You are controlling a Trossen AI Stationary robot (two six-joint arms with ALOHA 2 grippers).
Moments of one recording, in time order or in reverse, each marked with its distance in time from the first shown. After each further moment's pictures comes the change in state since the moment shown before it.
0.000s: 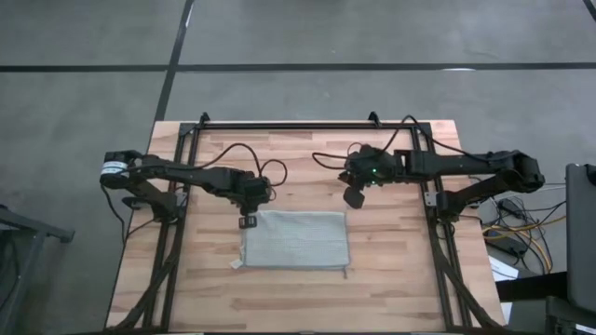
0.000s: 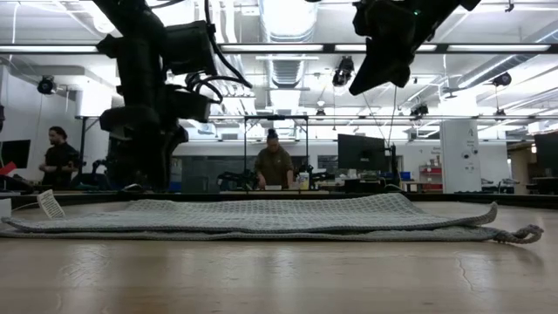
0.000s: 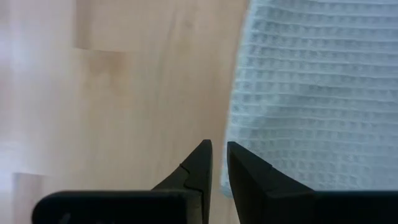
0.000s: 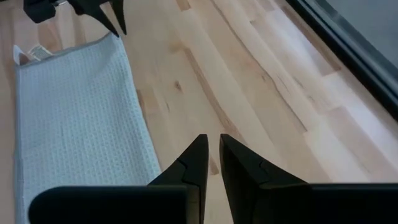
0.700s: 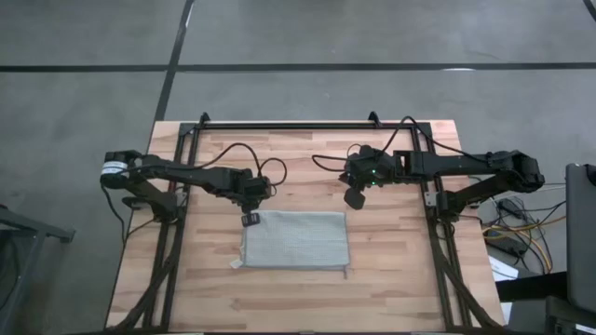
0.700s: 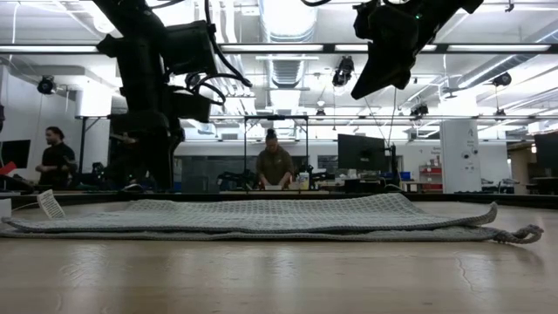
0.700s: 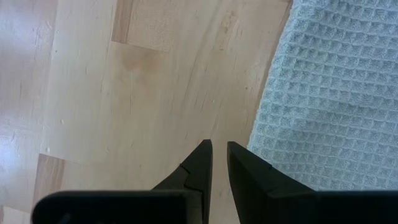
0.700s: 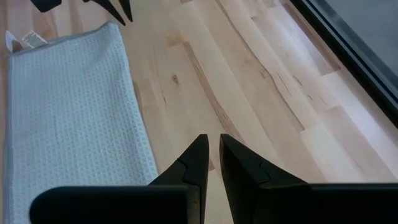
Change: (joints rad) left arm 0.000 0.000 0.000 0.008 -0.073 -0.092; right arm 0.000 0.002 -0.014 -0.001 0.001 -0.036
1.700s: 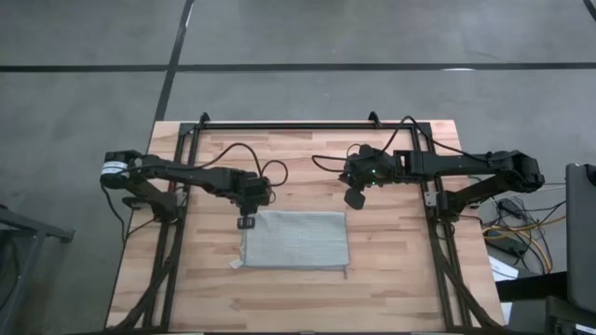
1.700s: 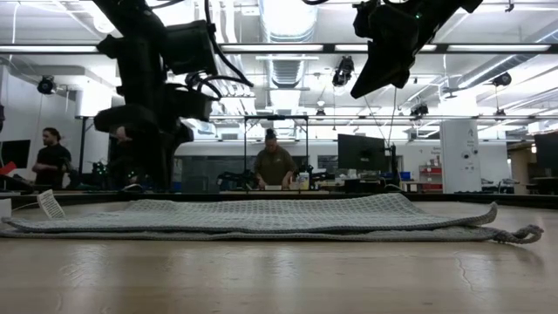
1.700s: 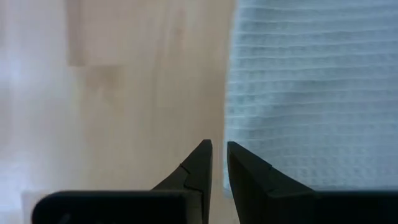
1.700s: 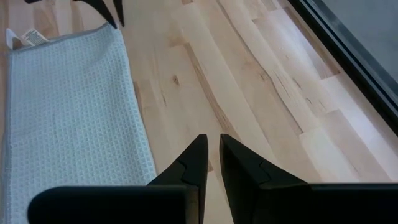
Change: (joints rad) left arm 0.000 0.000 0.000 0.001 0.088 0.190; right arm 0.000 0.000 0.004 0.000 -0.001 -0.021
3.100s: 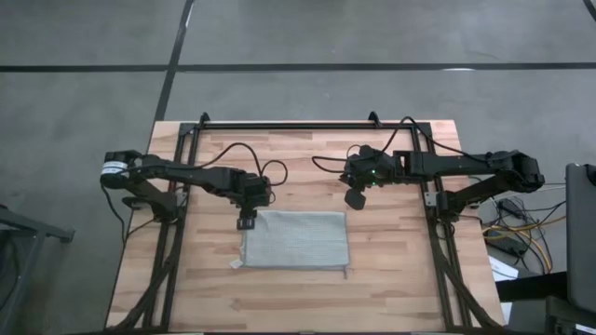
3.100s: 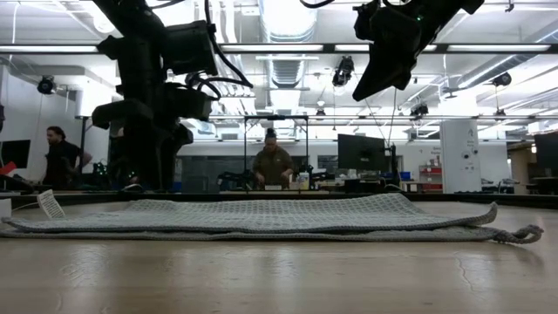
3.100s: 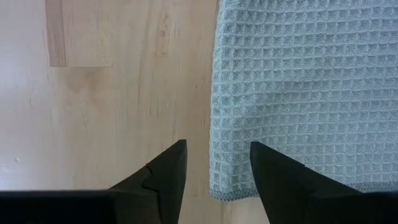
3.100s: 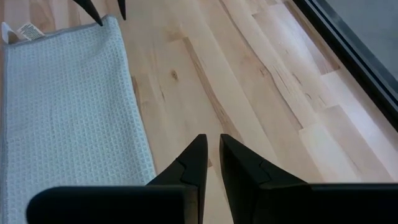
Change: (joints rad) left arm 0.002 -0.001 0.000 0.000 0.047 -0.008; right arm 0.000 0.000 -0.008 -0.007 0.001 0.000
